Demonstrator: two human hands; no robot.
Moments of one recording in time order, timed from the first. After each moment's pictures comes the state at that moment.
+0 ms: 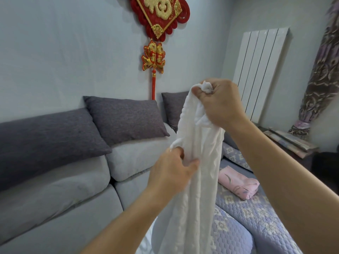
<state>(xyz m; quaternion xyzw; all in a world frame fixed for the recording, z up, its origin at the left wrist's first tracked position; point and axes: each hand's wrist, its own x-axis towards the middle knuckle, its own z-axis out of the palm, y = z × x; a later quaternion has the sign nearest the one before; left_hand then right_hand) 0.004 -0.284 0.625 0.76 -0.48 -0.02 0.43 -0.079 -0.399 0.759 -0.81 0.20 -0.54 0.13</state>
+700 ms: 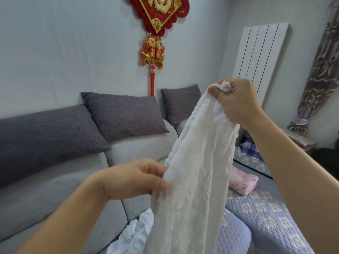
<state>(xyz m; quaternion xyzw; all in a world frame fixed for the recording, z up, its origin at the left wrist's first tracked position) 0.081 -0.217 0.635 0.44 -0.61 -0.52 0.39 -0.102 -0.428 0.752 -0.80 0.24 -0.52 0.18</state>
